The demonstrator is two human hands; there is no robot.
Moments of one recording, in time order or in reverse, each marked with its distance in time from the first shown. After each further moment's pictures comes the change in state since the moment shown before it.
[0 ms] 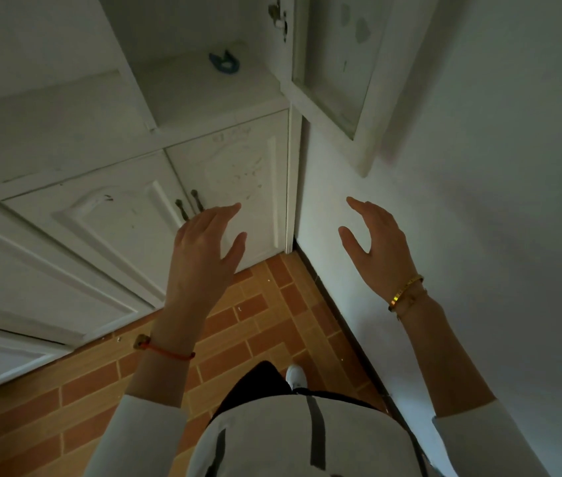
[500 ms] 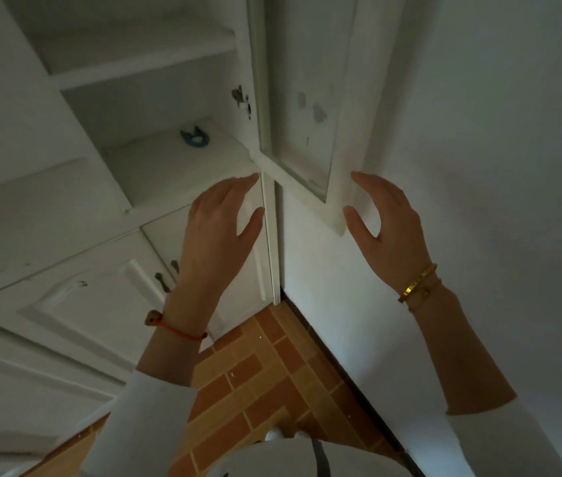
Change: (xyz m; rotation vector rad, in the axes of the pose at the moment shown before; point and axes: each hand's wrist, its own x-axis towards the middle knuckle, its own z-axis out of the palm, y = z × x) left_hand 0.137 0.052 -0.011 -0.081 0.107 0.241; right_hand 0.086 -0.027 -0.063 -0.061 0.350 -0.147
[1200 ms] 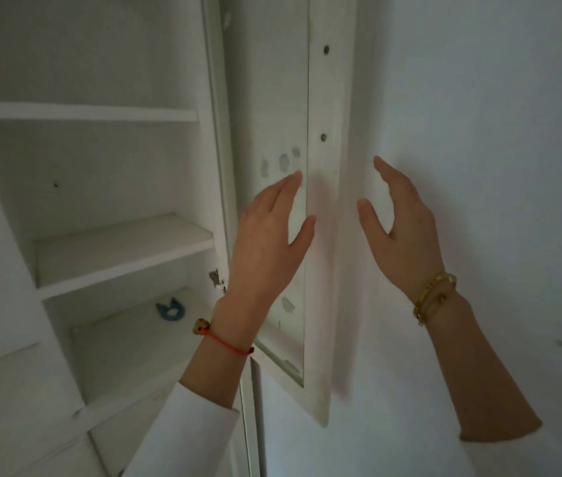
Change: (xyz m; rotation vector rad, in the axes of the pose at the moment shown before) left_hand 0.222 0.122 -0.035 -0.190 0.322 0.356; right_hand 0.193 -0.046 -0.120 0.012 0.440 -0.207
